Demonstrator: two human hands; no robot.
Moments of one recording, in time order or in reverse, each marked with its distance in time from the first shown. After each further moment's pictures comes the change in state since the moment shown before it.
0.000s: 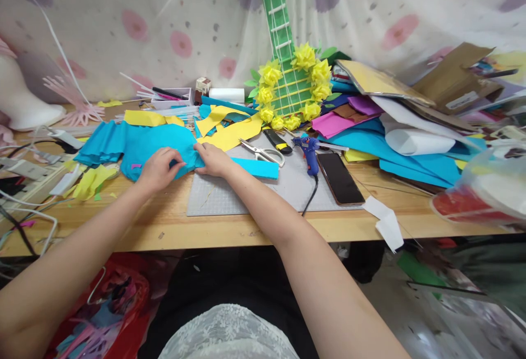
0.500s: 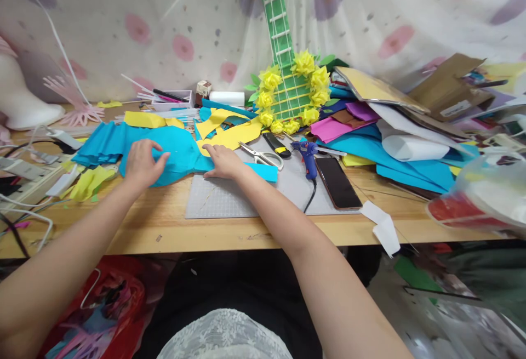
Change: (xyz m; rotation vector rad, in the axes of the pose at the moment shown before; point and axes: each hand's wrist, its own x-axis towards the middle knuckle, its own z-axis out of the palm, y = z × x) left_hand 0.004 -0.011 -0.014 0.072 0.232 -0.374; right_hand -0.019 0.013 -0.018 -0.051 -0.018 0.061
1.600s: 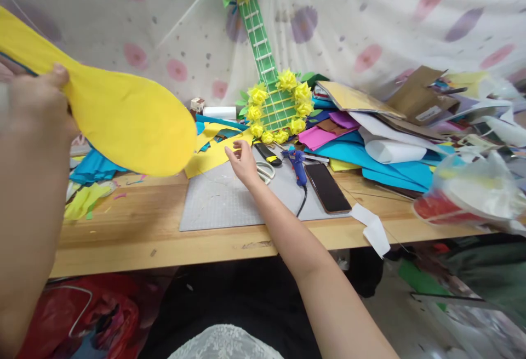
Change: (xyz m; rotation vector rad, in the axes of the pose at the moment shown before) left_hand 0.111 0.037 -0.125 -0.919 0.287 -0.254; right_hand -0.031 0.026 -0.029 0.666 0.653 0.477
